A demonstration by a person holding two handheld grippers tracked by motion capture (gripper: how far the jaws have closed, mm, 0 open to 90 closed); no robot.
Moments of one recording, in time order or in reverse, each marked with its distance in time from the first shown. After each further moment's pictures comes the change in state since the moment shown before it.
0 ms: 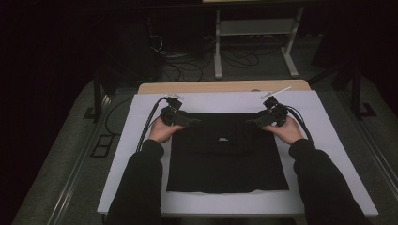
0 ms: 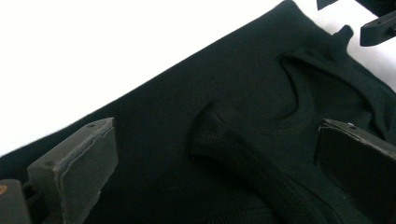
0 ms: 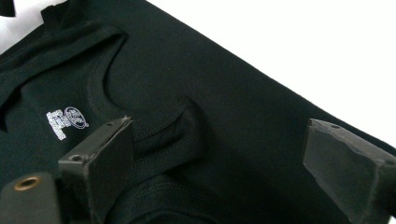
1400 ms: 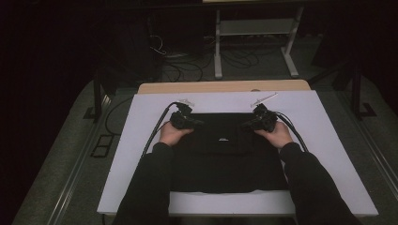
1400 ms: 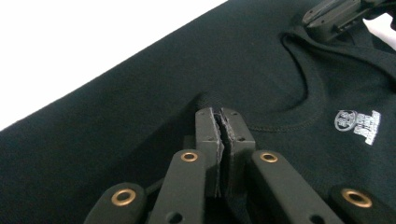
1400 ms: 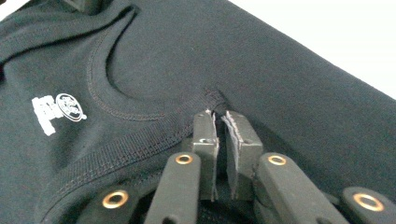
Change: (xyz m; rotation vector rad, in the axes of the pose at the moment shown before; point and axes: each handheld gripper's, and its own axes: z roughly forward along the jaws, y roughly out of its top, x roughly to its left) left arm -0.013 -0.005 0.028 0.056 0.001 0.049; right arm 0.012 -0.008 0.035 0.042 0.049 -0.032
